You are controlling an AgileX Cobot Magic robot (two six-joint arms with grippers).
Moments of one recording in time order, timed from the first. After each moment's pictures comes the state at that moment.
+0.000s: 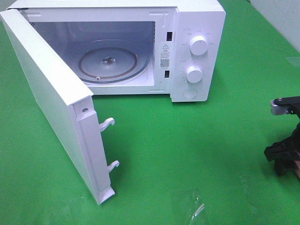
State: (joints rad) left arm 0.08 -0.01 -0.52 -0.13 1.07 0.07; right arm 0.03 1.71 -0.66 -0.26 0.43 0.15
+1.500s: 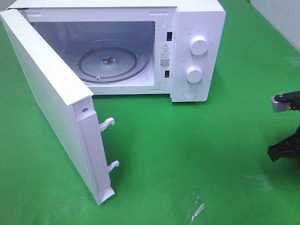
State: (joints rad) left arm 0.08 -0.01 -0.52 -0.13 1.07 0.07; right arm 0.14 1.61 -0.66 -0.41 0.60 0.36
